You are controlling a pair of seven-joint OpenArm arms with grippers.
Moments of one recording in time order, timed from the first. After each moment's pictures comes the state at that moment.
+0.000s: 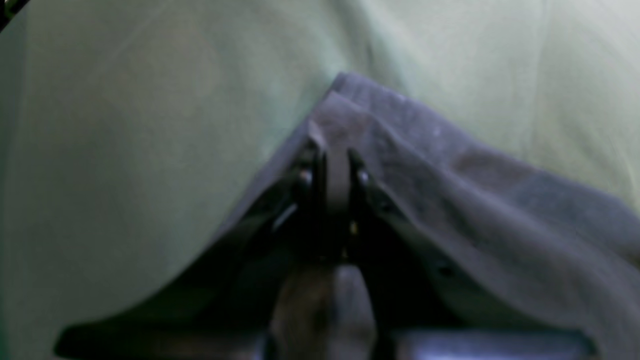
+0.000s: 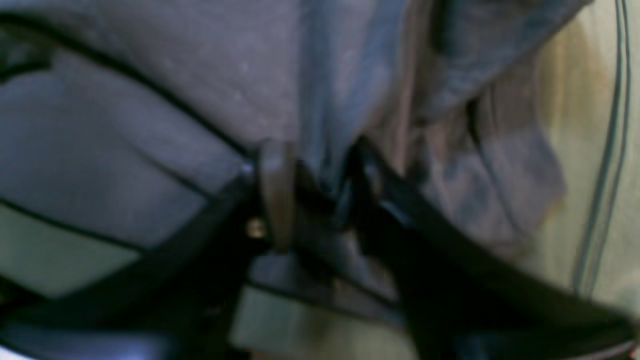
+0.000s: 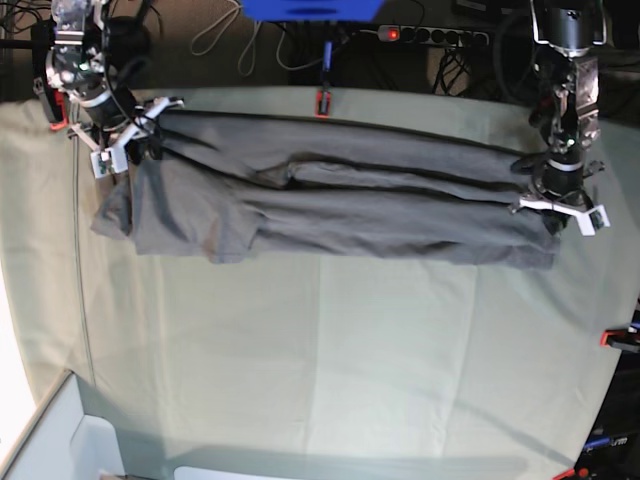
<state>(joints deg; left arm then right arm) 5.0 -17.0 -10.8 62.0 -28.9 -0.8 2.6 -24.7 9.2 16.4 85.9 4.0 26.8 -14.6</state>
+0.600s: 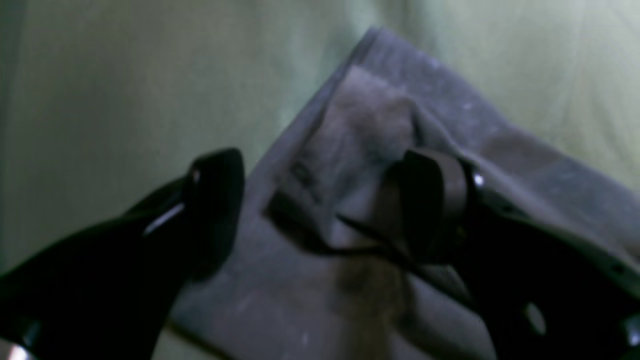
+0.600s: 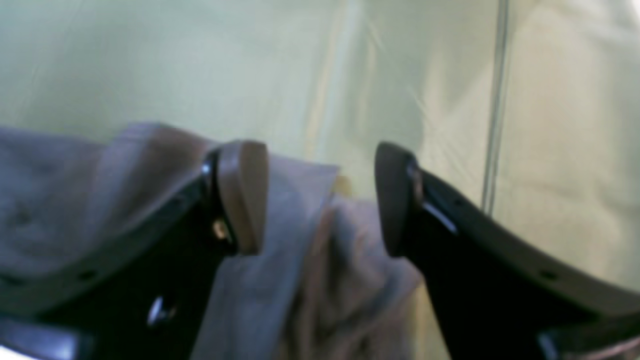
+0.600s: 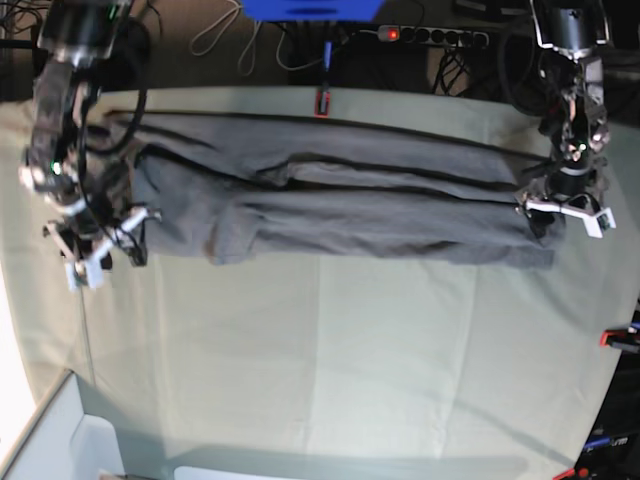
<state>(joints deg) 4.9 -16.0 -15.5 65.5 -28.9 -0.8 11.0 -2.4 10.1 18.5 83.1 5.7 26.5 -30.9</state>
